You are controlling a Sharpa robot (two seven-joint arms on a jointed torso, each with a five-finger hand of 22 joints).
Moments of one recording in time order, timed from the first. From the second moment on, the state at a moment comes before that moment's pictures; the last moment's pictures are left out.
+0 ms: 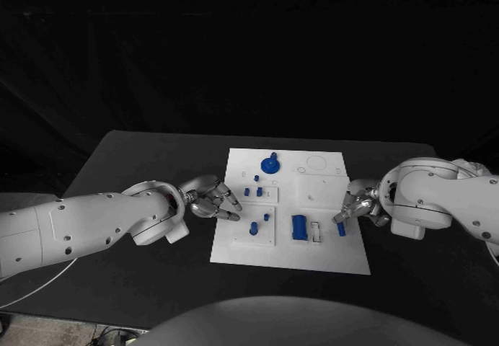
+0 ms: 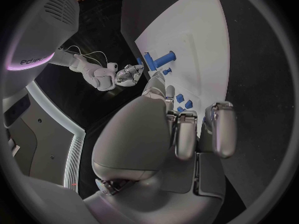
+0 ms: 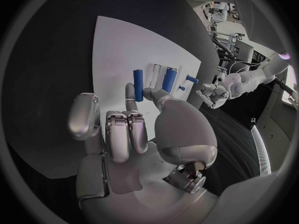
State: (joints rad) left arm 1.12 -0.91 -0.23 1.56 -0.86 -0.20 0.11; left_hand 1.60 0.00 -0.07 0.29 0.23 1.04 0.11 0.21 0.07 1.46 0.04 1.48 1.45 1.47 -0.01 1.57 1.31 0.02 1.46 0.10 1.45 1.31; right arm 1.30 -0.92 -0.23 1.66 -0.99 0.18 -0.67; right_hand 1.06 -0.07 0.30 0.05 0.71 1.12 0.04 0.10 0.72 1.47 -0.04 1.57 1.31 1.47 -0.10 1.57 1.31 0.07 1.40 0.02 1.13 1.31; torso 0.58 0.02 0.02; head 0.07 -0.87
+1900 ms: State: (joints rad) left arm 1.12 -0.90 -0.23 1.56 -0.86 -0.18 0.09; left_hand 1.59 -0.01 -0.07 0.29 0.23 1.04 0.11 0.21 0.07 1.46 0.04 1.48 1.45 1.47 -0.01 1.57 1.31 0.02 1.46 0.10 1.45 1.31; right arm 1.25 -0.80 -0.23 1.57 -0.85 0.16 -0.67; right_hand 0.96 -0.05 0.40 -0.01 0.52 1.10 0.04 0.10 0.73 1.47 -0.04 1.57 1.31 1.47 -0.10 1.57 1.31 0.08 1.40 0.02 1.11 1.31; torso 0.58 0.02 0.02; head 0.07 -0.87
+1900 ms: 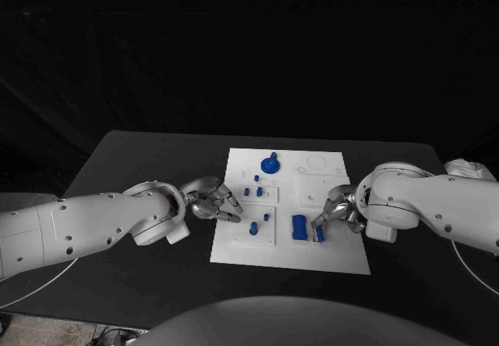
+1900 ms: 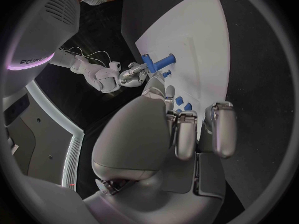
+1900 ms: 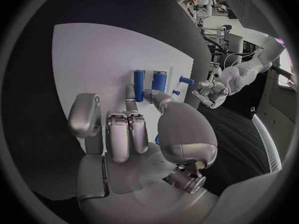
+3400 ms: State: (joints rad) left arm 1.12 -0.91 -0.23 1.58 -0.86 -0.19 0.11; left_hand 1.59 0.00 -0.08 0.29 0.24 1.04 0.11 0.22 0.07 1.47 0.04 1.48 1.45 1.47 -0.01 1.57 1.31 0.02 1.46 0.10 1.45 1.31; right arm 1.28 -1.04 -0.23 1.76 -0.78 -0.01 -0.48; right_hand 1.04 0.00 0.22 0.07 0.48 1.02 0.06 0.07 0.69 1.47 -0.03 1.57 1.31 1.47 -0.09 1.57 1.31 0.08 1.42 0.02 1.15 1.31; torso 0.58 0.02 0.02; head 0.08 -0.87
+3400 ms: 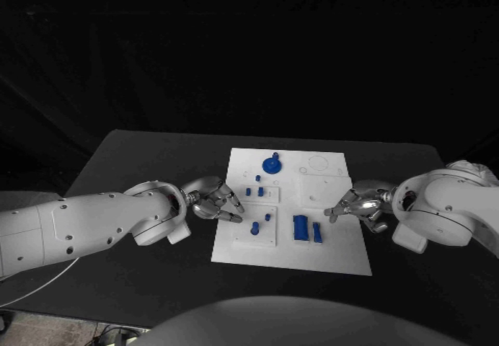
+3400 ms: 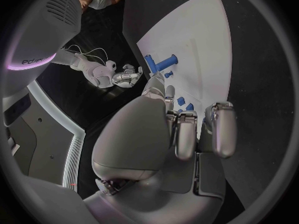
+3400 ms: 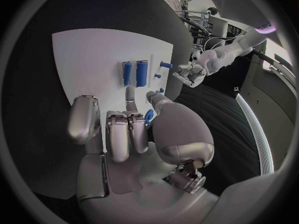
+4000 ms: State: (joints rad) left arm 1.12 -0.92 -0.23 1.59 -0.86 -0.24 0.16; left_hand 1.59 0.01 -0.08 0.29 0.25 1.05 0.10 0.23 0.07 1.46 0.03 1.49 1.45 1.47 -0.01 1.57 1.31 0.02 1.46 0.10 1.45 1.31; right arm 1.13 -1.12 -0.24 1.84 -1.17 -0.28 -0.14; right_hand 1.31 0.00 0.22 -0.06 0.20 0.98 0.06 0.28 0.78 1.46 -0.01 1.57 1.31 1.47 -0.06 1.57 1.31 0.08 1.38 0.05 1.14 1.31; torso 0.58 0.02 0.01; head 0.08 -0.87
